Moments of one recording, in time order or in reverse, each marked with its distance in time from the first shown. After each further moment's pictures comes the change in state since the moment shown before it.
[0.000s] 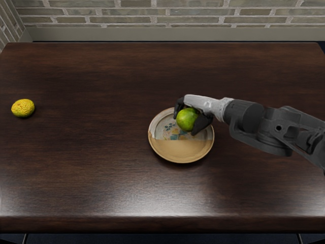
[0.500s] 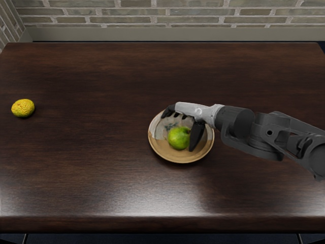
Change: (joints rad) left arm 0.000 0.000 0.000 0.000 0.000 0.000 0.000; right arm -0.016 0.045 -0.002 -0.007 0.006 0.016 0.000
